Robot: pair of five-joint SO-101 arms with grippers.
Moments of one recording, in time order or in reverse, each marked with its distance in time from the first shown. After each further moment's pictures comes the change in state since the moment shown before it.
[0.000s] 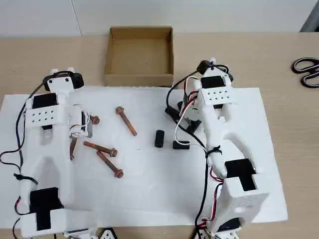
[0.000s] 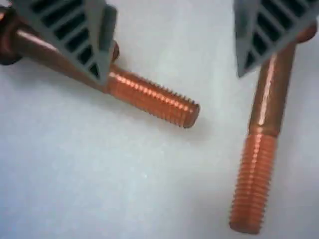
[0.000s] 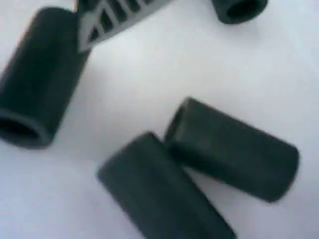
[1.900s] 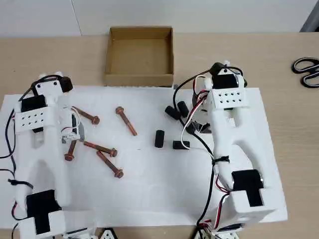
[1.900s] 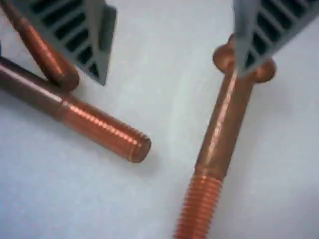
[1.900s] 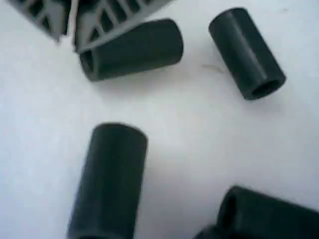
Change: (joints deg) left arm -4.6 -1.1 0.0 3.3 -0.5; right arm 2.5 -7.9 0.6 12.1 -2.9
